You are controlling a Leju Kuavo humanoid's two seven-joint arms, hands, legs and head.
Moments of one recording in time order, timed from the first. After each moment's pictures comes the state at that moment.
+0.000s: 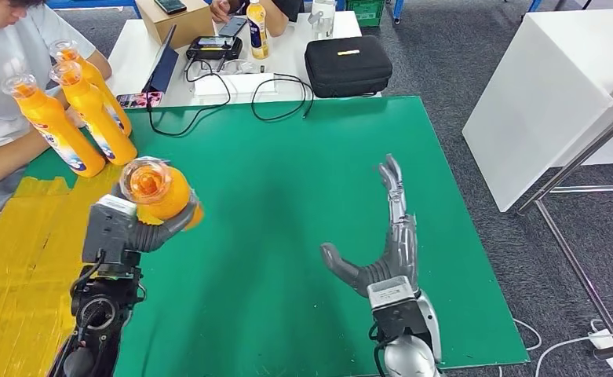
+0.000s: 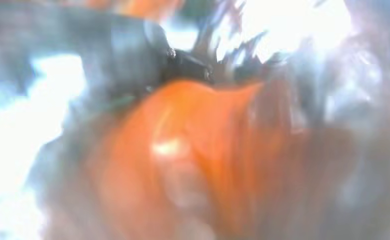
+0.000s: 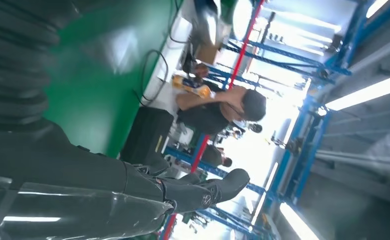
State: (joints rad) left arm -0.16 0.00 -0.10 -1.53 -0.47 0.24 -0.24; right arm 0.02 0.11 0.39 -1.73 0.43 -0.41 -0.39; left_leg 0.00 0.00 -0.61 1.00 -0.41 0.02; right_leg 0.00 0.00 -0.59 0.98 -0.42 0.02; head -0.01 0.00
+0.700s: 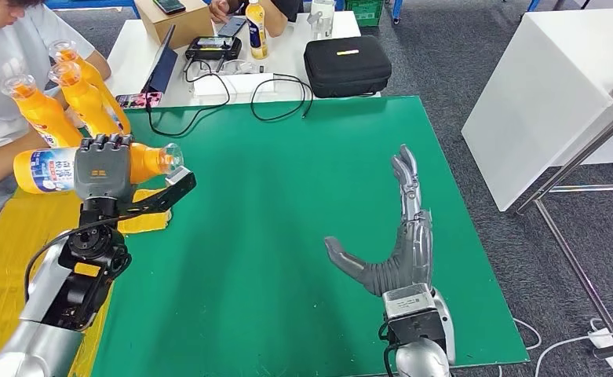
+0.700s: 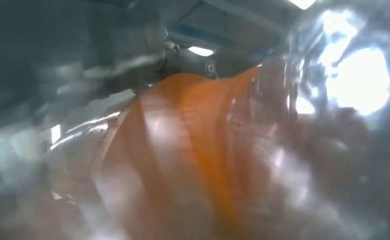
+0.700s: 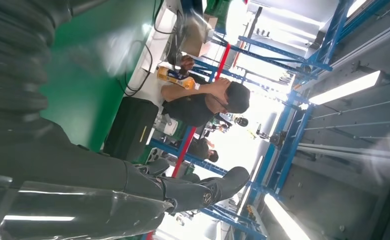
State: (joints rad) left arm -0.50 0.16 -0.18 -1.06 -1.56 0.25 0.19; right arm 0.03 0.12 0.36 -1.81 0.46 -0.35 -0.39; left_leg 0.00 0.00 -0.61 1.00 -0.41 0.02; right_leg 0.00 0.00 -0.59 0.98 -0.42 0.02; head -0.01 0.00
